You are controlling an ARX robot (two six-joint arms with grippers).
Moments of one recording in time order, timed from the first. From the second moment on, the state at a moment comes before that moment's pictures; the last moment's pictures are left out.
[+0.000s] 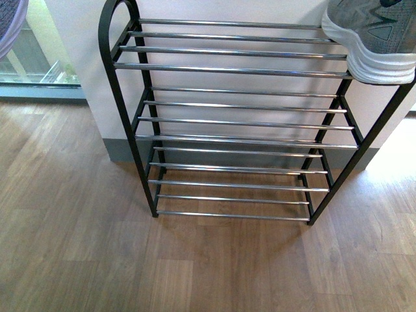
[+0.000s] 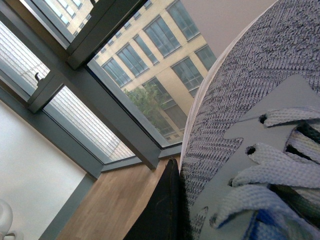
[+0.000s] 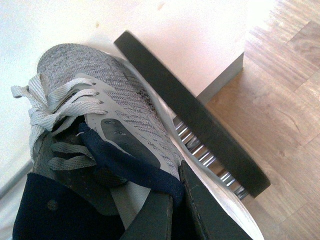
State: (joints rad) left arm -0.43 1.31 0.08 1.39 -0.76 0.73; right arm -0.08 2.02 1.59 -0.26 0.35 0.80
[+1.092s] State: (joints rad) left arm -0.43 1.31 0.08 1.39 -0.76 0.73; right arm -0.27 1.44 0.89 0.55 -0.20 0.06
